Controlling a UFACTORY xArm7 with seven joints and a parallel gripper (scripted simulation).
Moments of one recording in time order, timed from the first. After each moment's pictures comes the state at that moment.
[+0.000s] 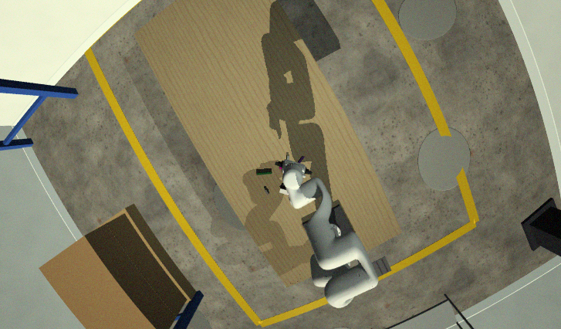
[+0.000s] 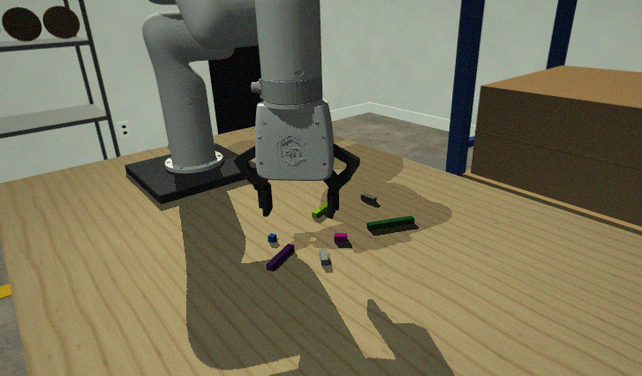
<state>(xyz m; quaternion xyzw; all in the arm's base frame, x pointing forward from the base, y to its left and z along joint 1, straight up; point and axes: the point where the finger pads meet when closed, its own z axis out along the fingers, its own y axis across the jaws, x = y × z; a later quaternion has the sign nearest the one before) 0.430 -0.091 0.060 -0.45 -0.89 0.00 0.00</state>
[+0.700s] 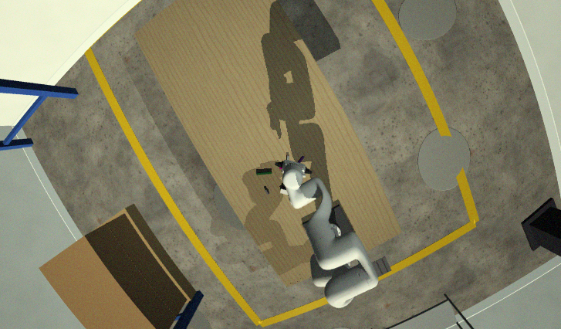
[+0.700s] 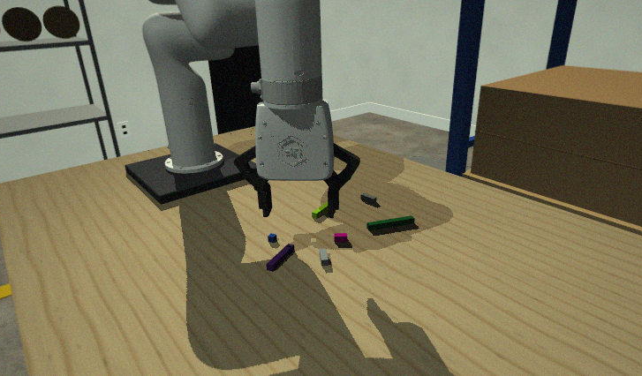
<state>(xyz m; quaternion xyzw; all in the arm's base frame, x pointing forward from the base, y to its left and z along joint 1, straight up) 0.430 -0.091 0.060 -0.44 -0.90 0.00 0.00</state>
